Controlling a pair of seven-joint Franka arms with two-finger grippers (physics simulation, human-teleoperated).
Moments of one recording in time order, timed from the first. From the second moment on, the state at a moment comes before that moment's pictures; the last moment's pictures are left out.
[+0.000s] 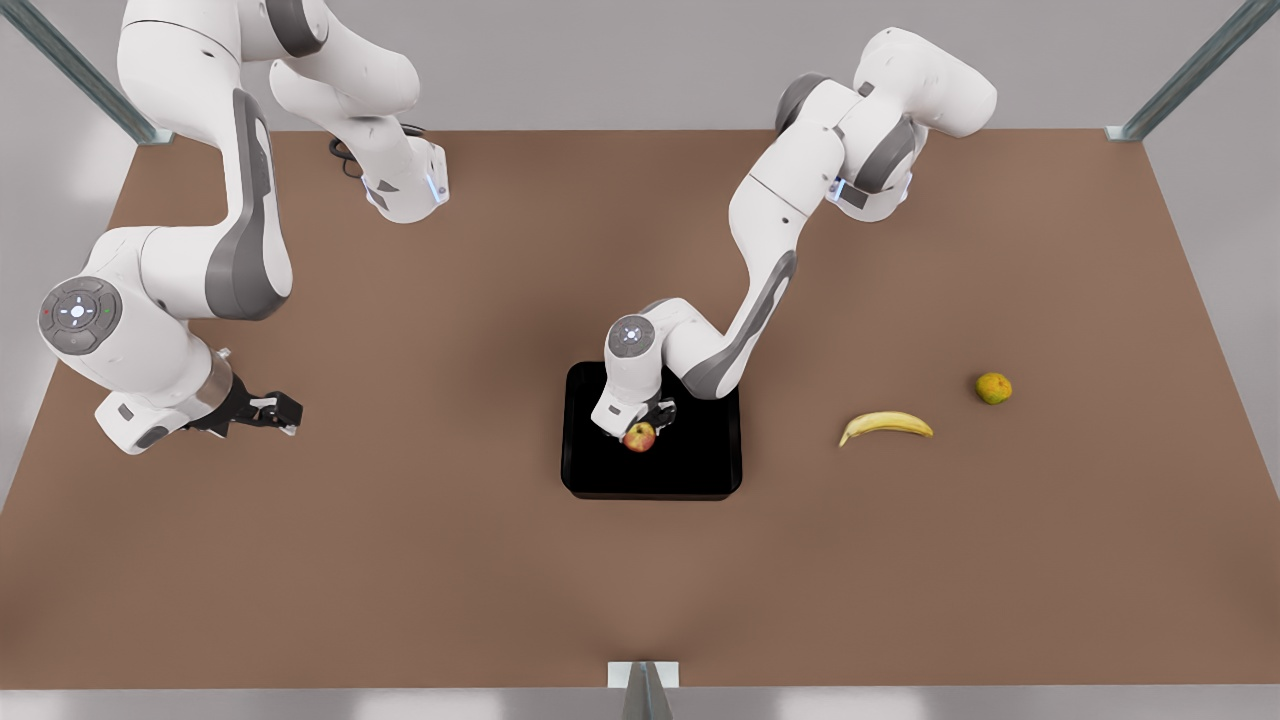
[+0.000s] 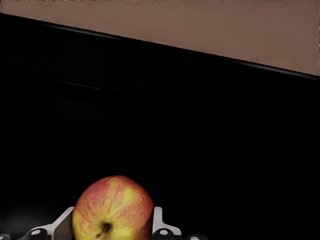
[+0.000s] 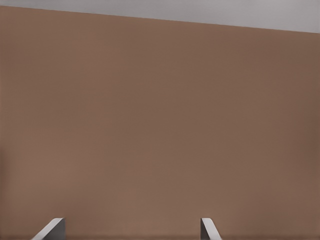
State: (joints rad) left arm -0.77 0.95 -0.01 -1.26 0.19 2.30 -1.09; right arm 0.03 0.29 0.01 -1.46 -0.07 1.78 0.00
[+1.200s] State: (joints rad) left arm -0.09 0.19 -0.02 -1.52 -0.02 1.90 -0.30; right arm 0.53 0.53 0.03 -1.68 0.13 2.18 0.48
